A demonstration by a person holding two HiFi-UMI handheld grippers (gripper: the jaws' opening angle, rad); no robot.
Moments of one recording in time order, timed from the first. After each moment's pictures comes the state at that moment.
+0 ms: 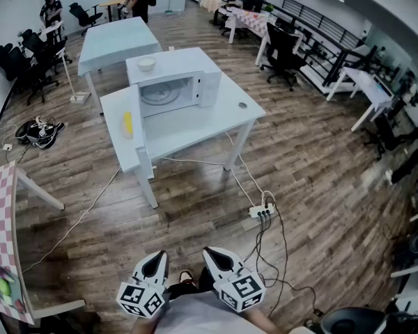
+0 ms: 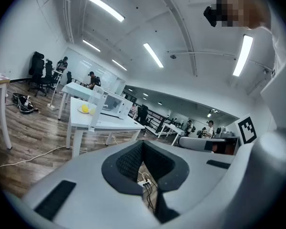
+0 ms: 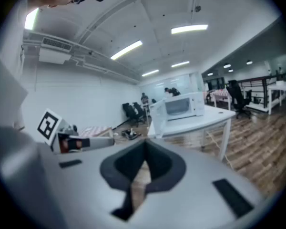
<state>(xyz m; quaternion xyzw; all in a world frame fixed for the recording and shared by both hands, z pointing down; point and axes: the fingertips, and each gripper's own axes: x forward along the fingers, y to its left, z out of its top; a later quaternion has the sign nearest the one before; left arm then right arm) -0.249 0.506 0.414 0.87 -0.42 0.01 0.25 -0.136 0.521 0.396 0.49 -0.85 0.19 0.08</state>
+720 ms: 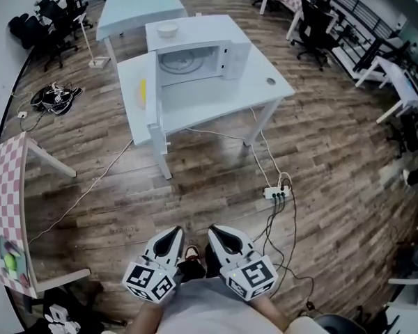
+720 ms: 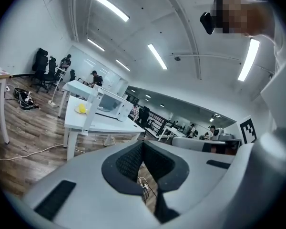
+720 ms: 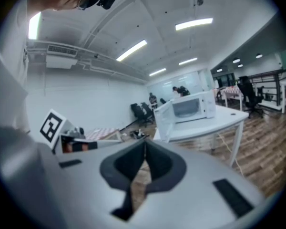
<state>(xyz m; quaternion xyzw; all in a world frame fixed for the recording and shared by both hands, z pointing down) -0.207 0.451 0.389 0.87 -0.42 -0.01 0.27 -0.132 0.463 0.369 0.45 -0.87 0.19 0.07</state>
